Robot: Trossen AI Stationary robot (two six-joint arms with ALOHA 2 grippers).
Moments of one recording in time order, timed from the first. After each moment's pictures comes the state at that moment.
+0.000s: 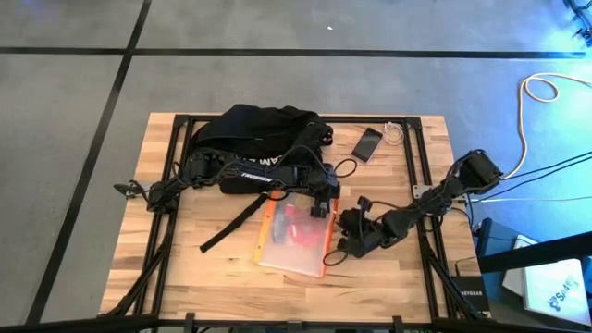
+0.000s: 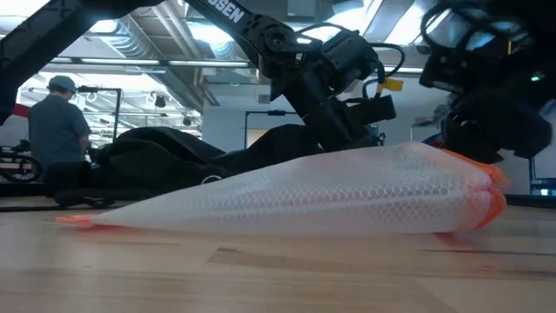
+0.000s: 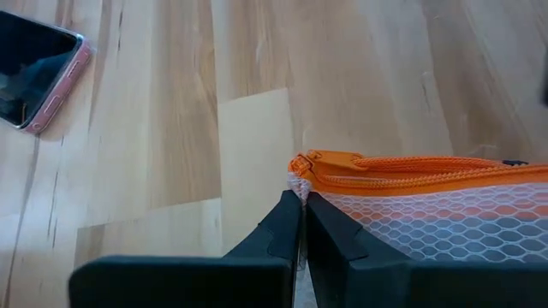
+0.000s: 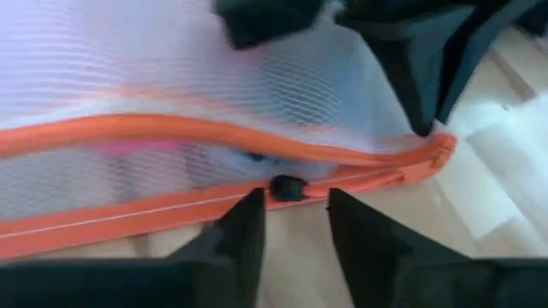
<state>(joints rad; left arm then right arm) 0.06 2.30 1.70 -0.23 -0.11 0.32 0.54 1.57 0.66 -0.23 0.67 0.78</state>
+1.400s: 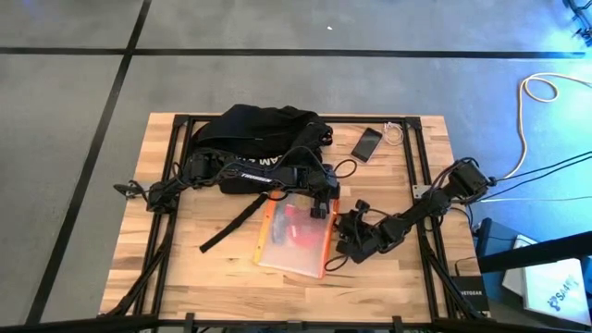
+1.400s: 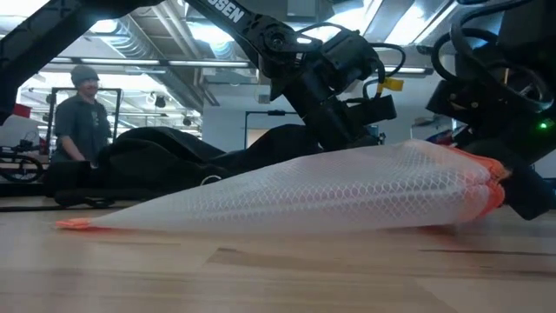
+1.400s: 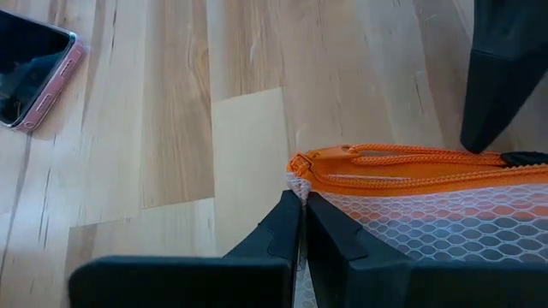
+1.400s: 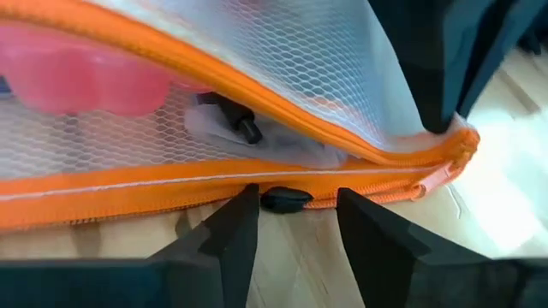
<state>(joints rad) 0.06 2.30 1.70 -0.24 -0.10 0.31 0.55 1.76 0.57 -0.02 0.75 0.71</state>
